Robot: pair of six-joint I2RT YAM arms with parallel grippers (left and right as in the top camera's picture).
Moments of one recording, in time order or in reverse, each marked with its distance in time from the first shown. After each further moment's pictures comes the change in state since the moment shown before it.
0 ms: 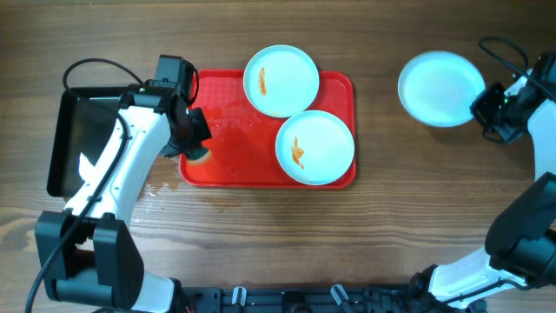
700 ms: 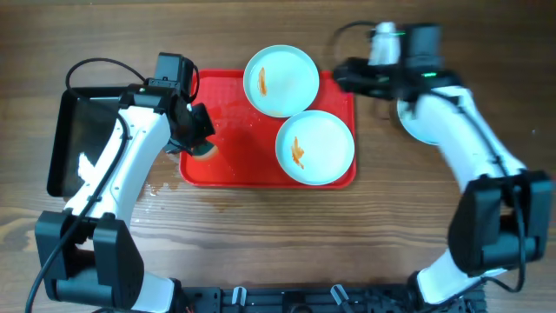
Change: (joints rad) left arm 0.000 0.000 0.000 0.048 0.073 0.000; right arm 0.653 0.000 -0.012 0.349 -0.170 -0.068
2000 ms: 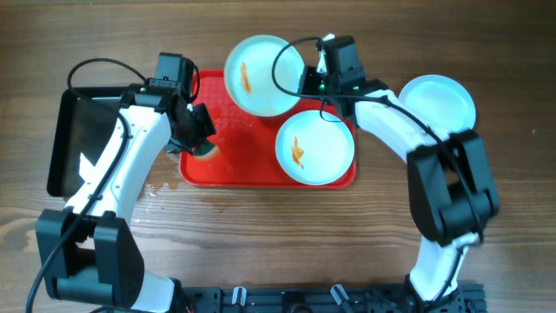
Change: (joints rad) left arm 0.000 0.006 0.000 0.003 0.010 0.003; right arm 0.193 0.211 0.014 0.286 0.207 0.214
